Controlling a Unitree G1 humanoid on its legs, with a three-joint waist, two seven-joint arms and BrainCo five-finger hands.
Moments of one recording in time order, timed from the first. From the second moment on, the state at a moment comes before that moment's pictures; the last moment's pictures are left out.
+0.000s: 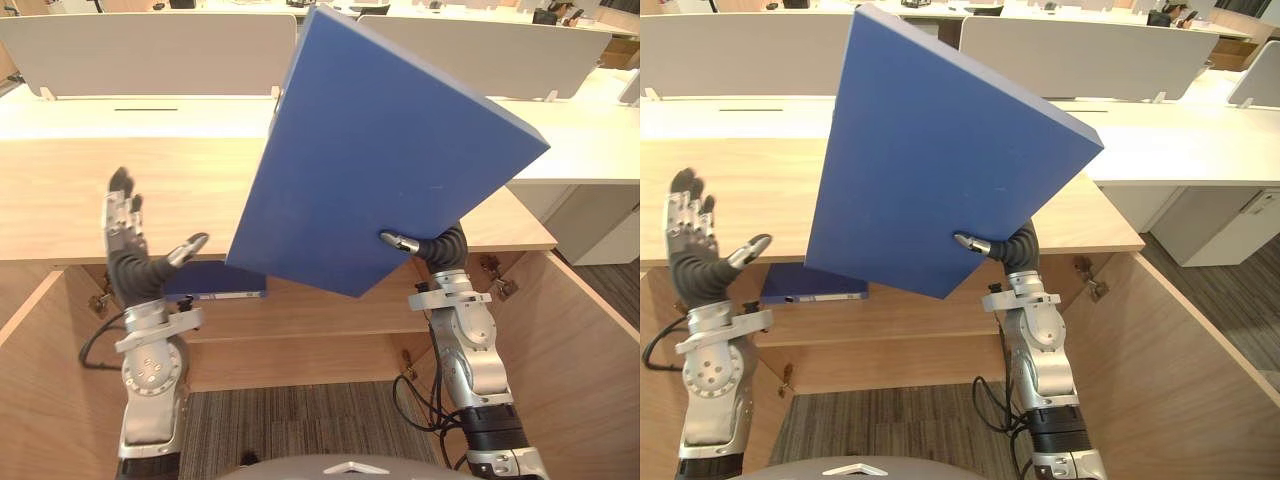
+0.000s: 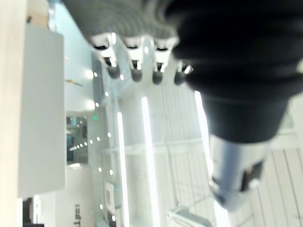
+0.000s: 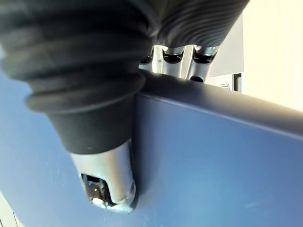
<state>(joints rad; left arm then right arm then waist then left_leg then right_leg) 0.18 0.05 0.15 -0.37 -0.02 -0.35 0.28 -0.08 -0.19 -0.01 -0.15 0.33 -0.28 0.08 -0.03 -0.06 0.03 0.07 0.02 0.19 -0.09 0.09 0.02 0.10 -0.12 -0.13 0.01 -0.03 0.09</state>
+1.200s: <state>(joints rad) 0.31 0.05 0.13 0.51 0.03 -0.17 0.15 0.11 -0.18 0.26 -0.24 0.00 -0.25 0.06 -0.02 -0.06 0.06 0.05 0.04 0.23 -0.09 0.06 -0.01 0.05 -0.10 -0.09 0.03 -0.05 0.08</state>
